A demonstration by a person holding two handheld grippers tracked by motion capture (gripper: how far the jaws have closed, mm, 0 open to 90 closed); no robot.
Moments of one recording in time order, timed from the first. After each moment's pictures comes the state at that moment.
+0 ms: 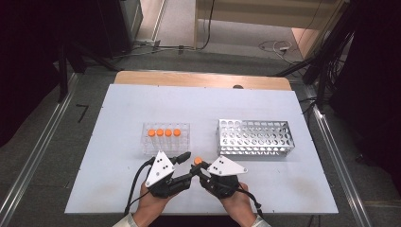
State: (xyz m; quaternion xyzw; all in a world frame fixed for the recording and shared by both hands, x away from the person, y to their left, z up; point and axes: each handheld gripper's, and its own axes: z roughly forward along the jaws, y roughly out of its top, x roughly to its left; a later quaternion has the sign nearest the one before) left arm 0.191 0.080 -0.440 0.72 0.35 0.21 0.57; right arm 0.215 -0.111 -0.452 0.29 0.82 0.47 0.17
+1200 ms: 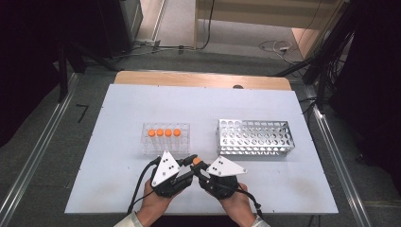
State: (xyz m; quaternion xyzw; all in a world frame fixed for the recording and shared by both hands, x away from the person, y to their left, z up) left arm 0.194 0.072 -0.444 0.73 0.34 0.21 0.55; right arm 0.213 -0.110 -0.452 0.29 0.82 0.47 0.17
